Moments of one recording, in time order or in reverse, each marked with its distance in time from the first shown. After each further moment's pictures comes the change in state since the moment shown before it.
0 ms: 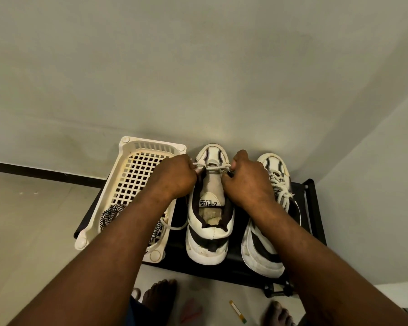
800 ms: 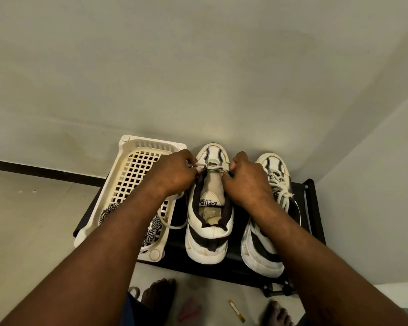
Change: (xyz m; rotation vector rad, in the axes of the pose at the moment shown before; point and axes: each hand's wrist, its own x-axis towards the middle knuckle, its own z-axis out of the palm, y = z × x) left_hand 0.010 -0.013 -0.002 -0.096 0.005 0.041; right_hand 0.005 0.004 0.006 0.032 -0.033 0.031
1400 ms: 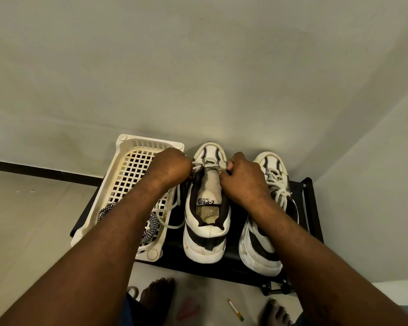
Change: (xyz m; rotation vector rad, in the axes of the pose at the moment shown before) left_hand 0.005 0.012 -0.004 0.053 -0.057 -0.118; right_hand 0.000 -0.001 -0.001 0.083 -0.047 0.050
